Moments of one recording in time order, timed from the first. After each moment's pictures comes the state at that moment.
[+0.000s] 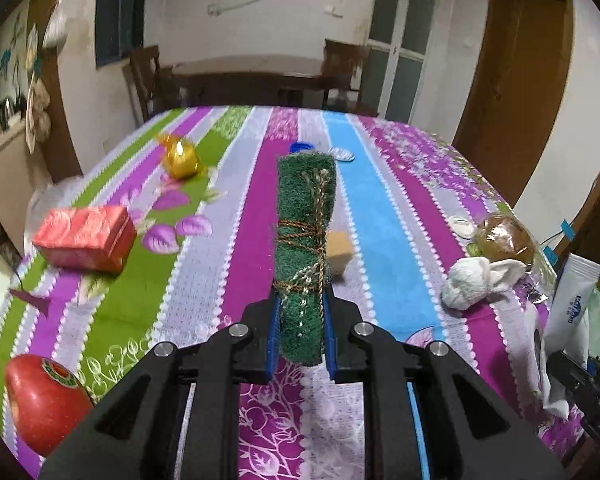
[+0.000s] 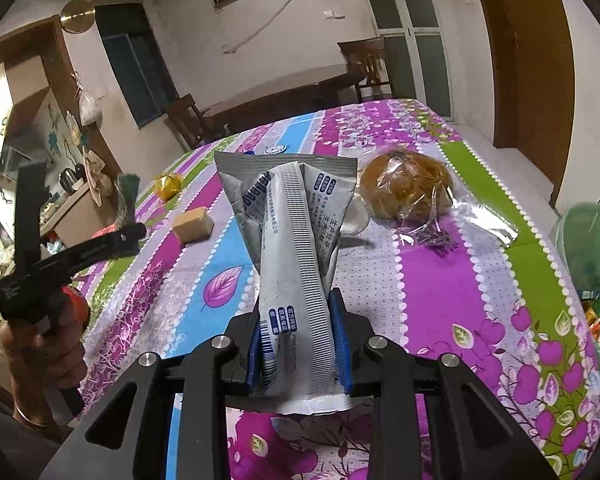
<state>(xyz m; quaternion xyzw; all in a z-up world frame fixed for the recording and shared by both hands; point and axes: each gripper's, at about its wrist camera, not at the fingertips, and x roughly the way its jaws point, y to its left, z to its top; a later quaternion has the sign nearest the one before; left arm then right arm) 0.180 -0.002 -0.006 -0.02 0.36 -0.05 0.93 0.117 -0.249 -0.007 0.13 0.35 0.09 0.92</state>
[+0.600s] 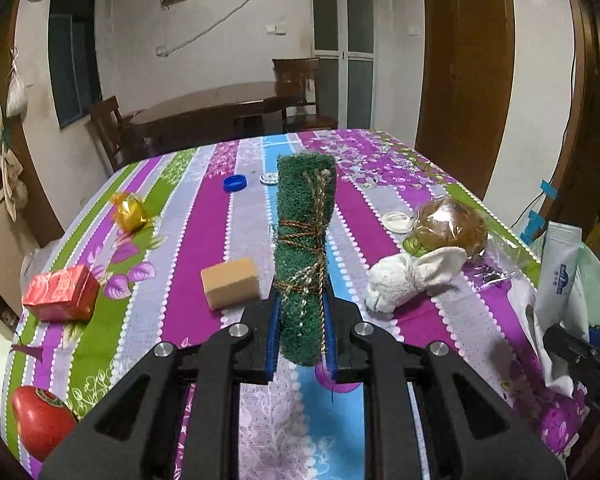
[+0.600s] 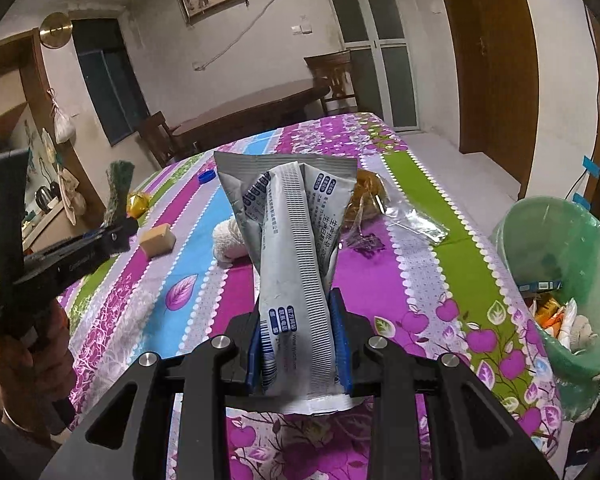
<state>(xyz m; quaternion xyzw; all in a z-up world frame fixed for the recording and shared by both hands) 0.165 -0.072 0.009 0.06 0.32 -0.10 0.94 0.085 -0.290 -0.002 0.13 0.34 0.03 0.93</state>
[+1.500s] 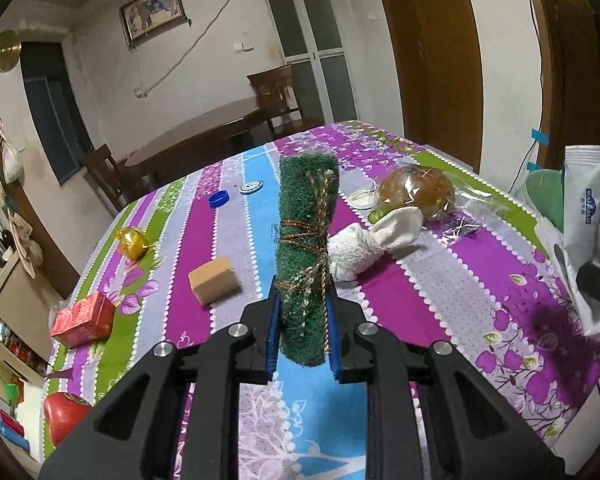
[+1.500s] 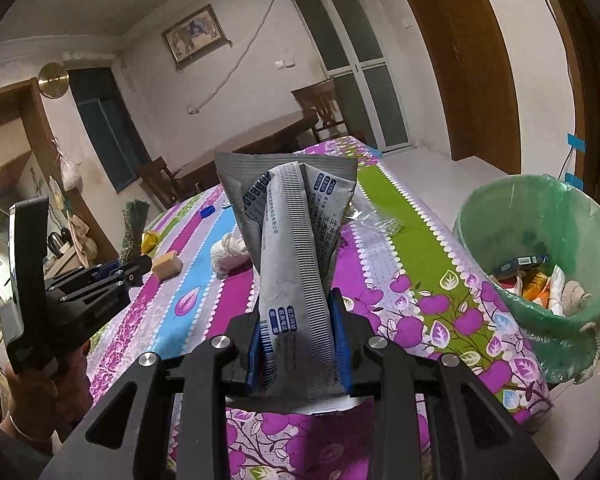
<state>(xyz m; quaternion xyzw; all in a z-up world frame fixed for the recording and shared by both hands) 0.114 -0.117 0.004 0.16 0.29 -0.10 0.94 0.017 -0.330 -0.006 0.20 0.27 0.03 0.94</state>
